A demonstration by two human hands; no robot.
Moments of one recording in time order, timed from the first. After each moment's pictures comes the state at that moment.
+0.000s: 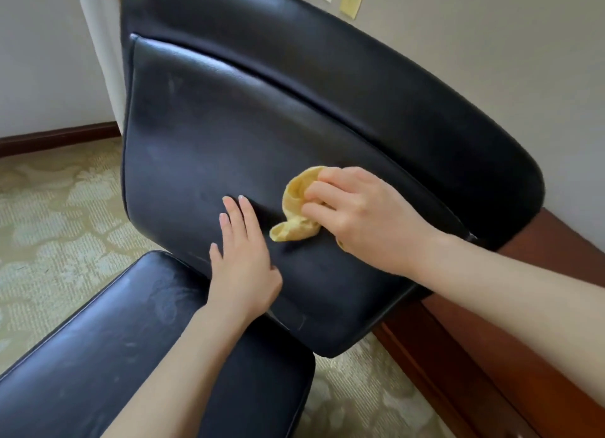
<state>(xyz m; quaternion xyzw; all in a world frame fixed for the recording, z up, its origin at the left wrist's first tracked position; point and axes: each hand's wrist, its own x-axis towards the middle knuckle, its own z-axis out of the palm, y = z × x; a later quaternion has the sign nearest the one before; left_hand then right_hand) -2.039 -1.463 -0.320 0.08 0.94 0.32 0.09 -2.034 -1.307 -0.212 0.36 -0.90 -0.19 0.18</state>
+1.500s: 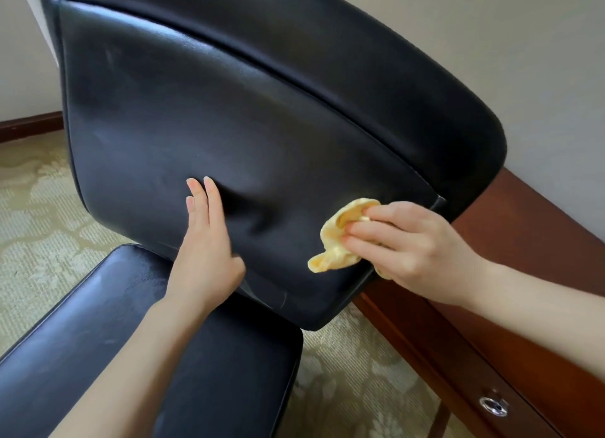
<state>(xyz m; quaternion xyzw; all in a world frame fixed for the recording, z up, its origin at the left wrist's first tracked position) -2.043 -1.476 -0.337 0.13 0.90 0.41 0.04 -1.962 -1.236 -0.228 0.40 -0.87 -0.16 0.22</state>
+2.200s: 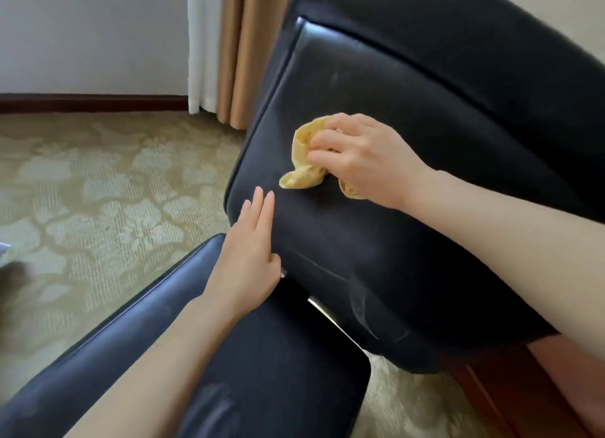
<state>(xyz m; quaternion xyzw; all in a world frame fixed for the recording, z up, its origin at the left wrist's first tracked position) -2.077 -1.613 -0.379 0.10 0.89 0.45 0.04 -2.158 -1.444 -0.242 0.47 -0.84 -0.23 0.17</state>
